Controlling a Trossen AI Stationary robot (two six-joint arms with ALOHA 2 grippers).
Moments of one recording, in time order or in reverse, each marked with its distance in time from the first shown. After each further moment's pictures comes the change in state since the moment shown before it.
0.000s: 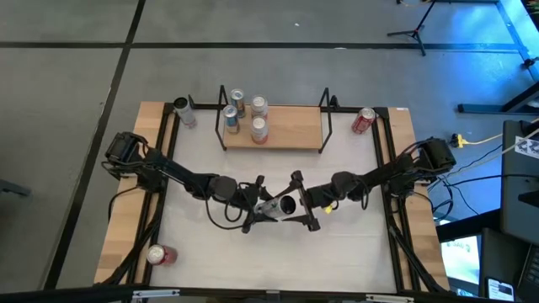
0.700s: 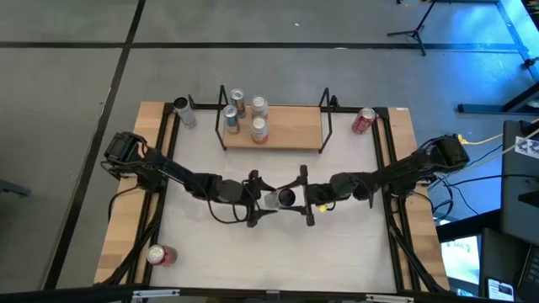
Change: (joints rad) left arm -0.017 -0.003 0.005 -0.247 -0.214 -0.053; right arm 0.004 -0.154 0.023 -0.403 0.281 -0.027
